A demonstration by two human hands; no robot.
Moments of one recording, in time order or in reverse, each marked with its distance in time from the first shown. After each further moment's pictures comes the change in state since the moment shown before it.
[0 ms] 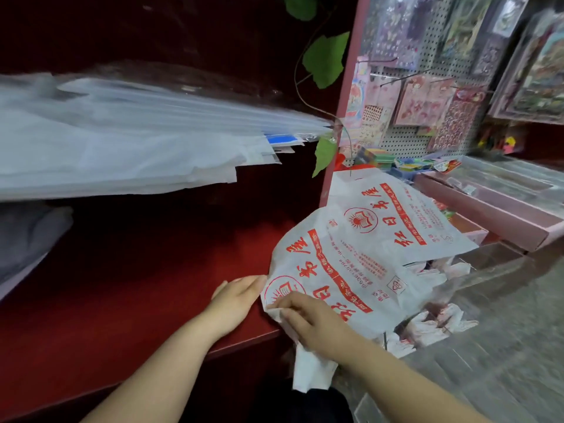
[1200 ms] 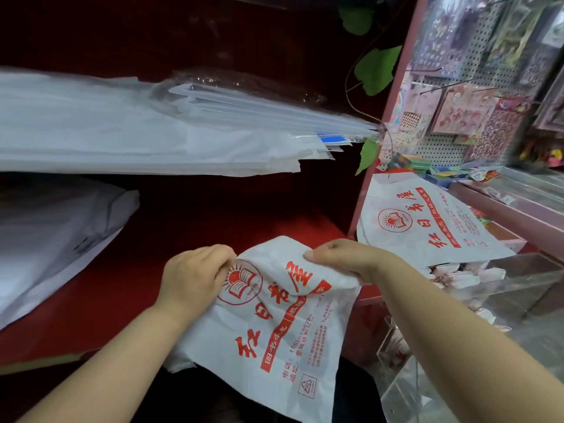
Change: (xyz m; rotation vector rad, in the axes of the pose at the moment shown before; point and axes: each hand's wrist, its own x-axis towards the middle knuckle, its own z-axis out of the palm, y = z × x) left_hand -0.090 -0.040 -0.083 0.526 0.753 0.497; right_hand 0.051 -0.058 -0.040 0.274 -0.344 0.550
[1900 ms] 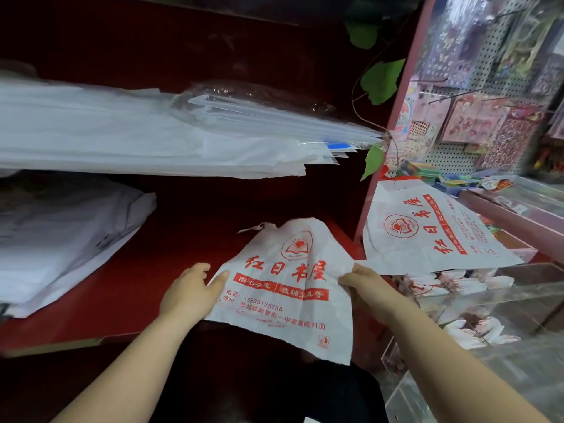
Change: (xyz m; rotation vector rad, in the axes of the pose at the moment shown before) left_hand -0.020 -0.002 0.007 -0.137 -0.411 -0.911; right_hand -0.010 0.052 0.021 0.349 0.305 -0.103
